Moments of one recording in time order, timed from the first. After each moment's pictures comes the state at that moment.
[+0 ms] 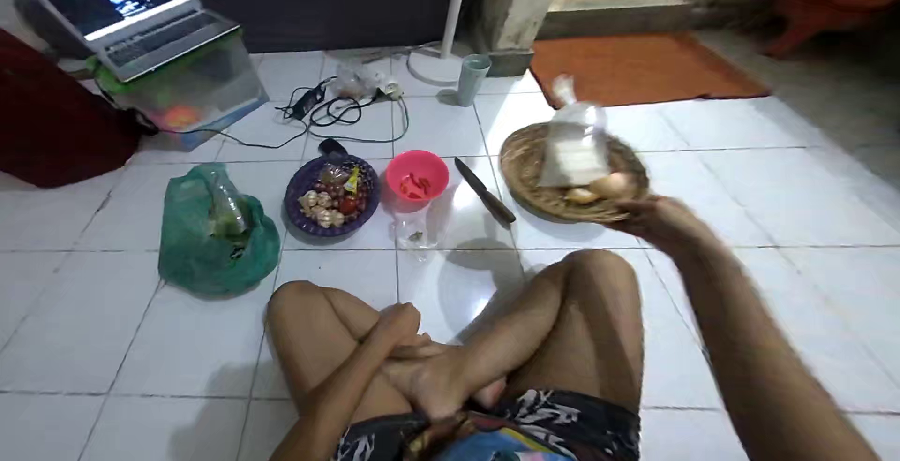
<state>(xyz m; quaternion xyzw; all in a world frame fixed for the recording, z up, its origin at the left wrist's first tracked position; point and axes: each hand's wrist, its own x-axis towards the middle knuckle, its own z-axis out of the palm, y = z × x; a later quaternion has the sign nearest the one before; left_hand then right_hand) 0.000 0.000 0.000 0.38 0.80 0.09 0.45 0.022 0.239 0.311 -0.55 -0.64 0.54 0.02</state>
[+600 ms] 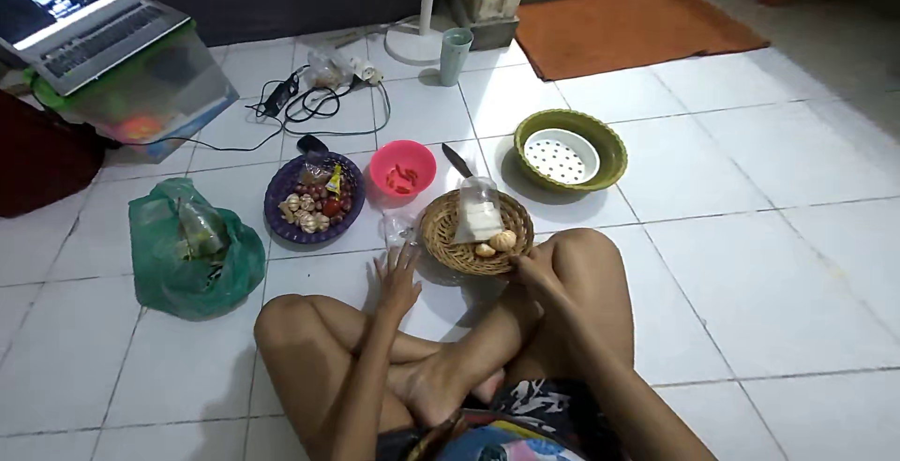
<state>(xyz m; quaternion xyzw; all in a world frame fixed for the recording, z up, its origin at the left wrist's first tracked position) -0.034 0.034 0.001 0.24 0.91 0.24 0.23 0.038 0.272 0.056 -0.48 -0.63 0.61 -0.01</state>
